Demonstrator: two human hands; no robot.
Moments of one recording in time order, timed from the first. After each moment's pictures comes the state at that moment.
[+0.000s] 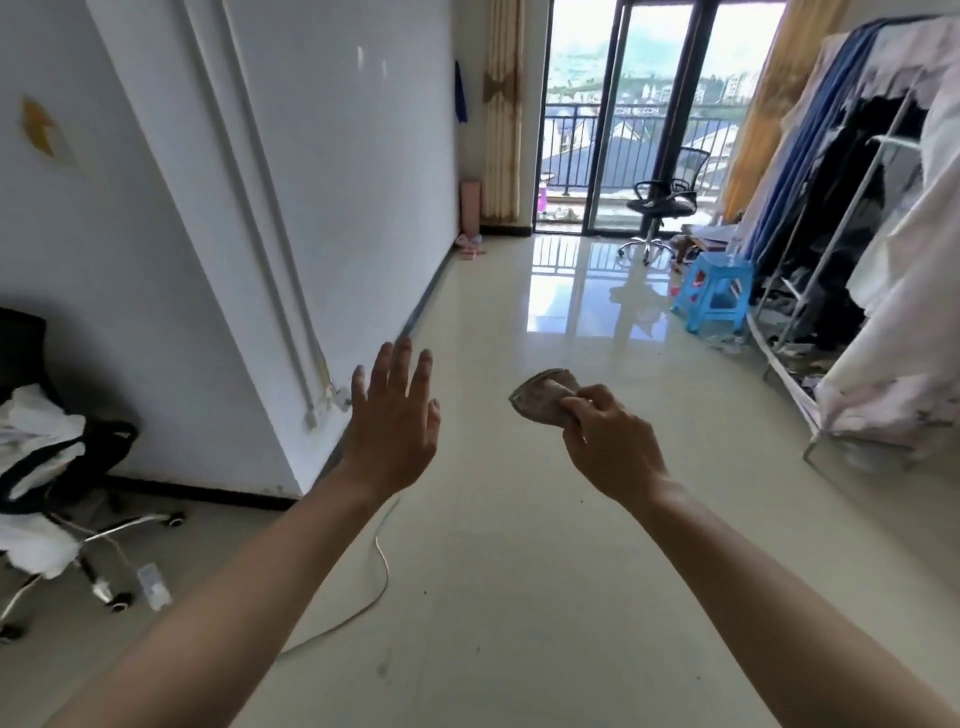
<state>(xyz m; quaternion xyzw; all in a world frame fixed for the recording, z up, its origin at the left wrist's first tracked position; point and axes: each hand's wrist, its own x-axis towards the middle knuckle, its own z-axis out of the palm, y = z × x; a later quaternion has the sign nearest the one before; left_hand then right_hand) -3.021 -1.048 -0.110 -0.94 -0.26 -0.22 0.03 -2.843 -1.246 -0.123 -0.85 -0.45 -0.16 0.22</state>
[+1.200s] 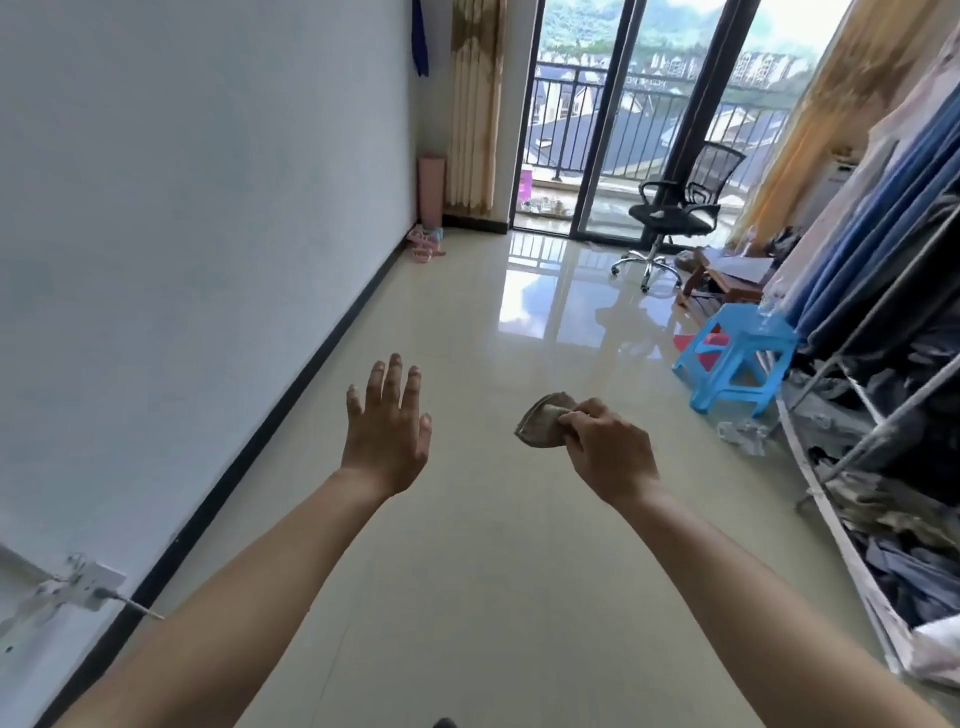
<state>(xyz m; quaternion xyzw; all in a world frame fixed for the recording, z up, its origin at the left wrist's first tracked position) -2.150 -0.587 -0.209 -0.94 -0.31 -0.12 -0.04 -1.966 -0.795 -0.193 -0.88 -0.45 -0.09 0.13</state>
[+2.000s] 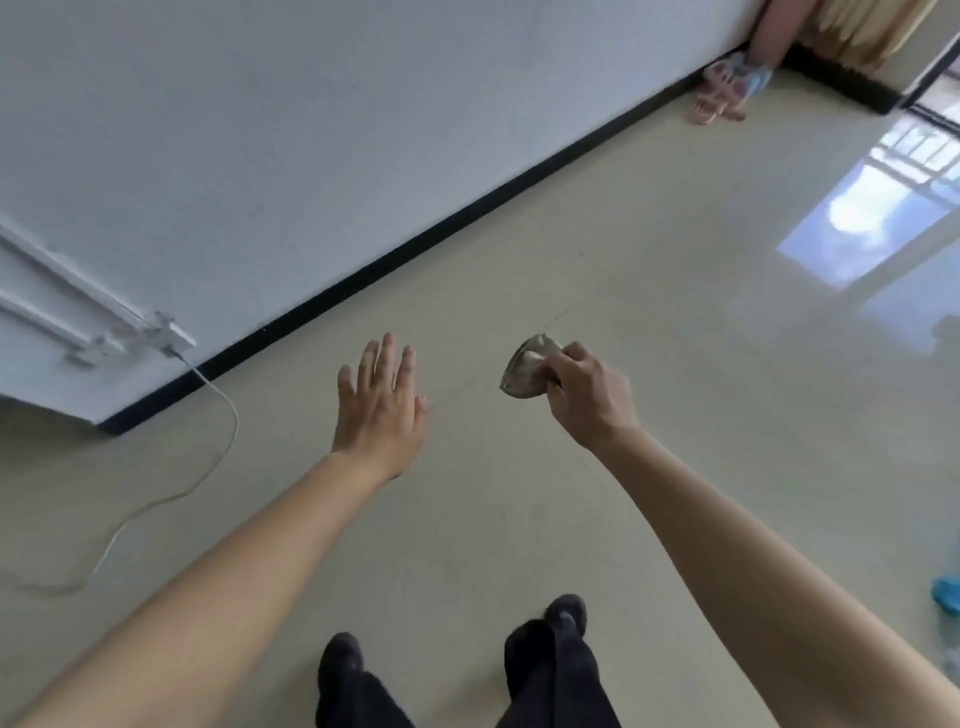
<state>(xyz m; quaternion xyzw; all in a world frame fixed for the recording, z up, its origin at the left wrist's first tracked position) -1.769 -0.464 -0.322 -0.74 -0.66 0.07 -0.08 -1.517 -0.449 -0.336 -0.68 -0.71 0.16 0.09</state>
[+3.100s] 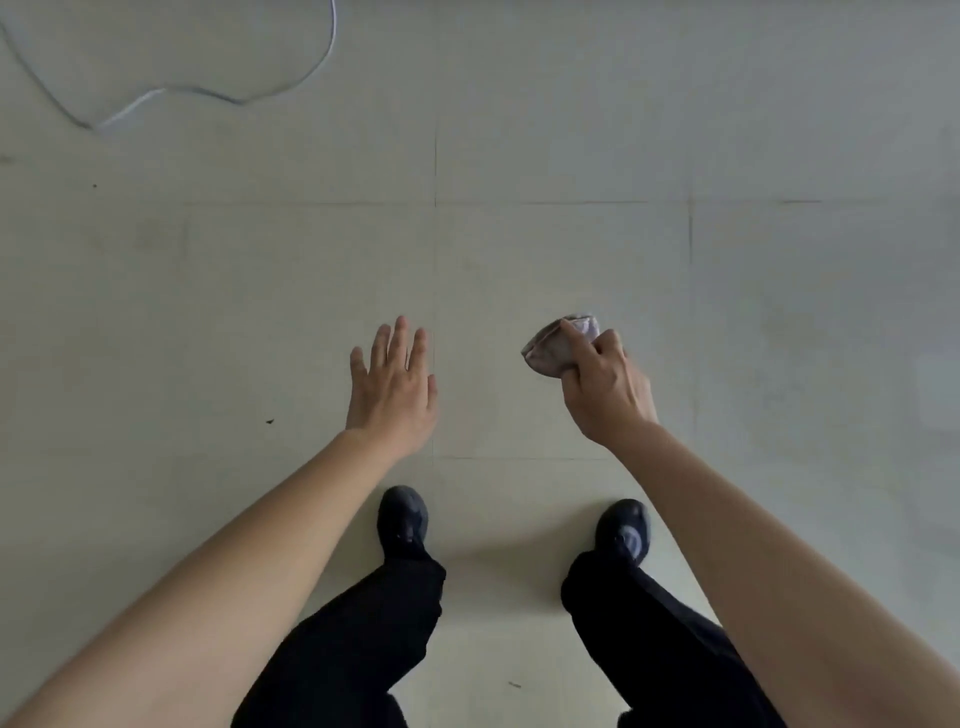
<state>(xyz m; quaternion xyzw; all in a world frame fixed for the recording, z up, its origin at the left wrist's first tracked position) -1.786 -0.664 -0.736 -0.48 -0.83 0.16 -0.23 -1.588 -0.518 -0.740 -0.47 -0.84 0.26 -0.07</state>
